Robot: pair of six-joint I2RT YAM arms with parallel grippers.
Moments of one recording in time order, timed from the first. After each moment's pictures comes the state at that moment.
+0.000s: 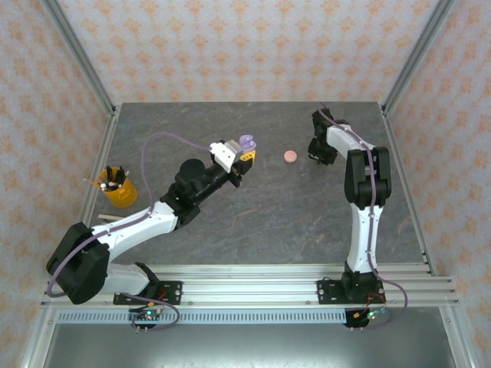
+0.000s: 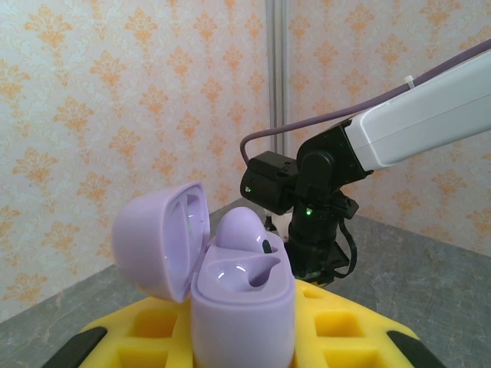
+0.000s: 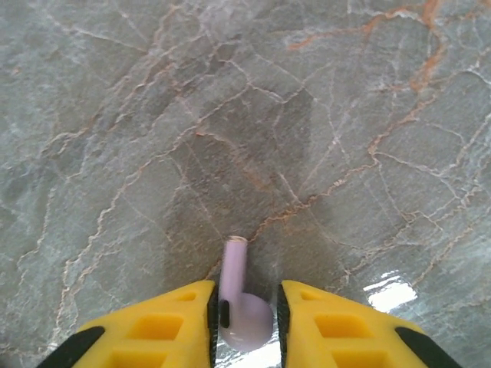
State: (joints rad) left arm -0.65 1.31 0.75 0.62 0.08 0.06; right arm 0.12 2.21 1.71 -0.82 0.12 0.60
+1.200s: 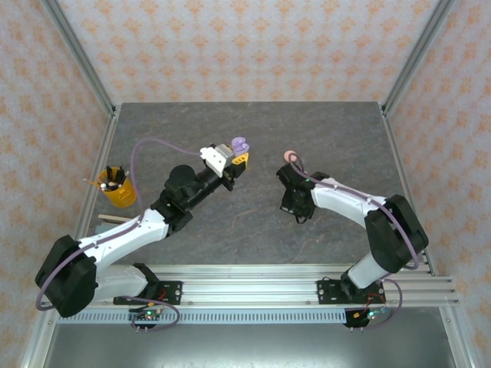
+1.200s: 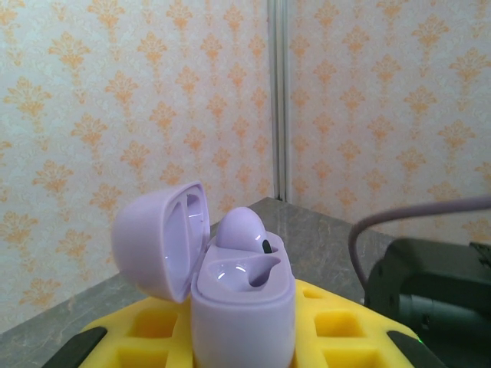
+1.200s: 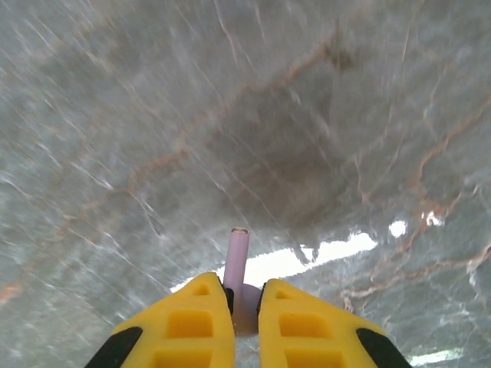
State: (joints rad) left arm -0.64 1.20 0.68 0.61 0.08 0.06; right arm 0.60 1.55 0.93 -0.73 0.08 1.00
